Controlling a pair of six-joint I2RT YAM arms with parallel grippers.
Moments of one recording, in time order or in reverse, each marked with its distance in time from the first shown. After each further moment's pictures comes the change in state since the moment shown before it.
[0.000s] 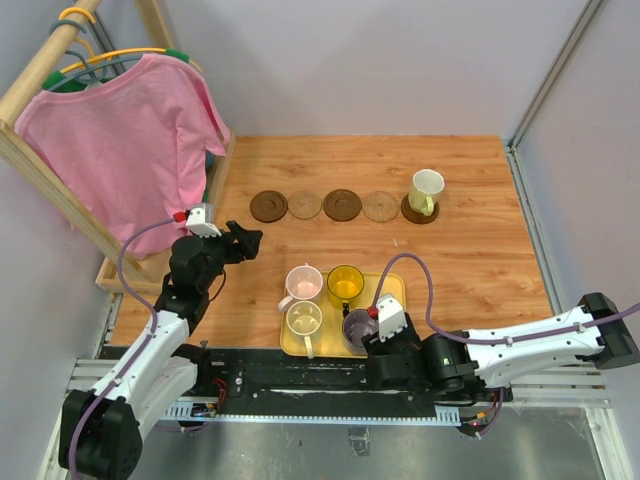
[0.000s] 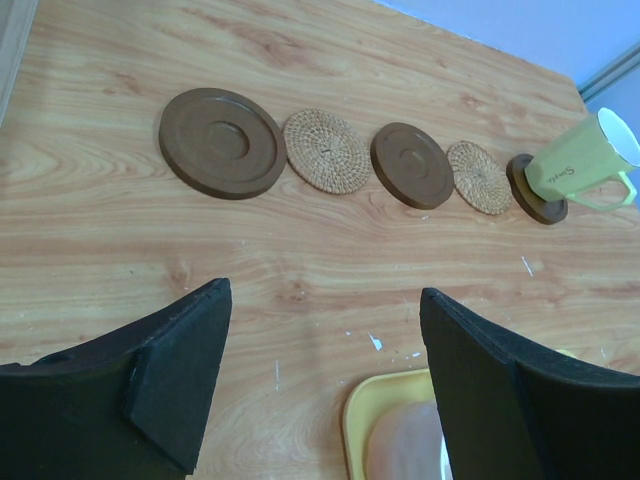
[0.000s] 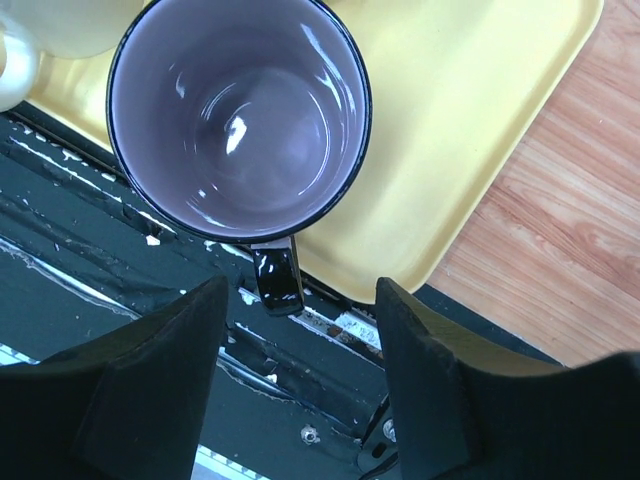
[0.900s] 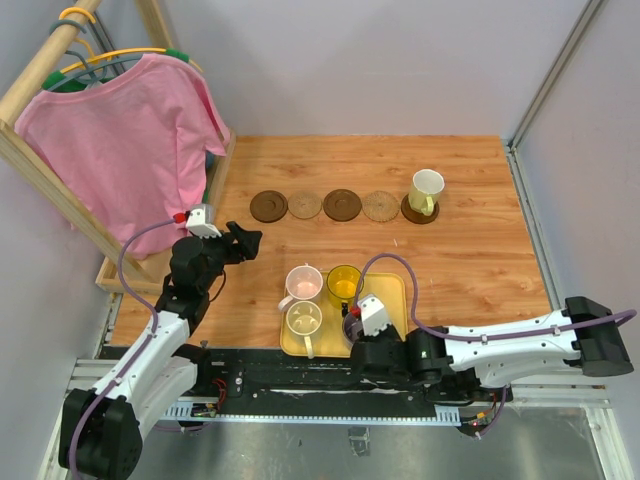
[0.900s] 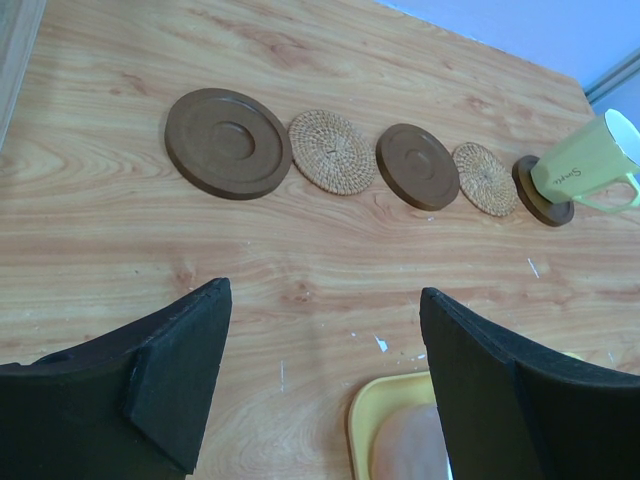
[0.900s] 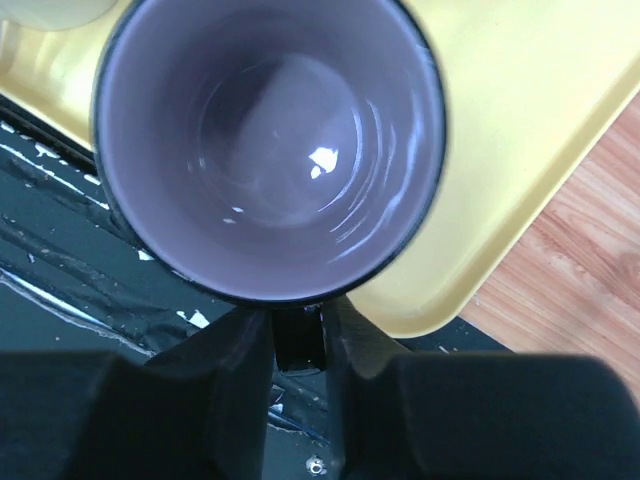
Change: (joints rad) left arm 0.000 0.003 -0.015 0.016 -0.012 0.005; right arm -0.128 0.117 -0.032 0.179 -0.124 -0.170
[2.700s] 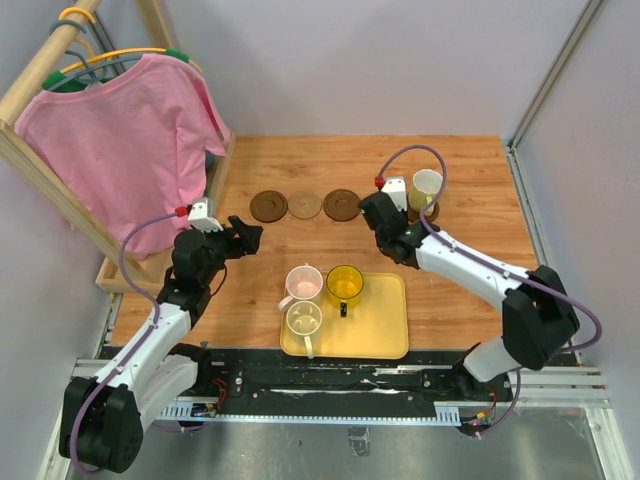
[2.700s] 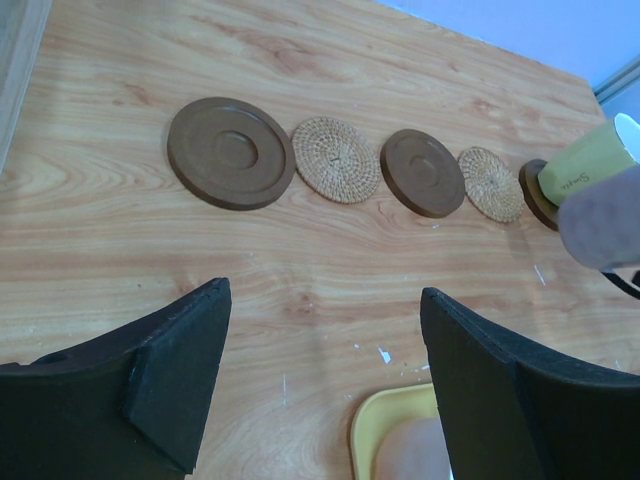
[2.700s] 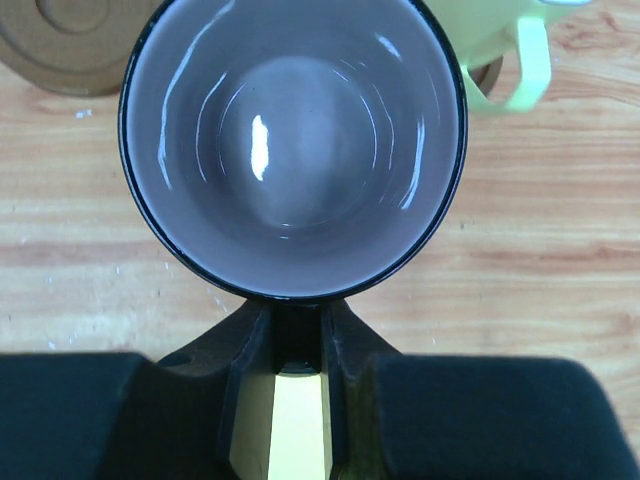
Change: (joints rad) left arm 0.000 0.067 0.042 0.006 -0.005 0.012; right arm -0.866 0.354 0.396 0.296 0.068 -0.468
